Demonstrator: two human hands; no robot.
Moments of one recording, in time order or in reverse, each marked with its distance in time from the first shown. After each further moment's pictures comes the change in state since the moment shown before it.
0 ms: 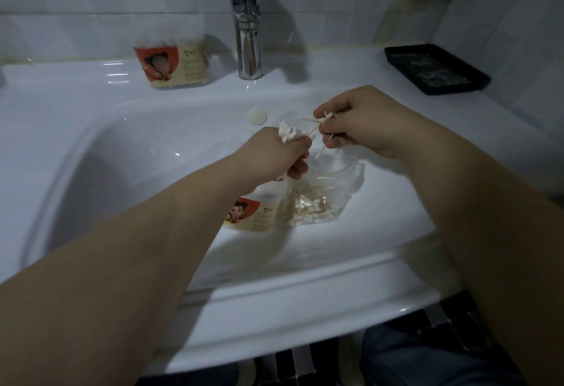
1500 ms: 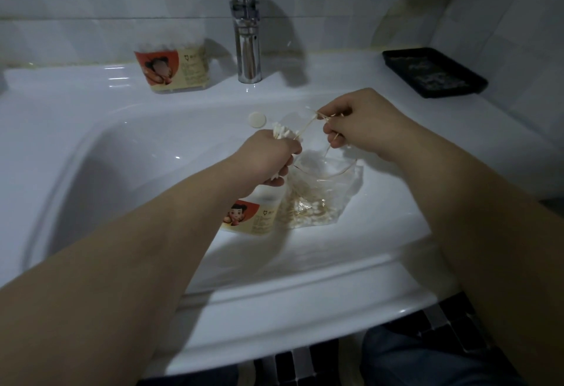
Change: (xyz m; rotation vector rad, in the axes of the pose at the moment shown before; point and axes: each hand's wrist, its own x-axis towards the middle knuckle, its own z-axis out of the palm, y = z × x) left_hand 0.009 -0.004 -0.003 -0.123 0.059 -0.121; right_hand 0.007 0.006 -0.001 -0.185 0.105 -0.067
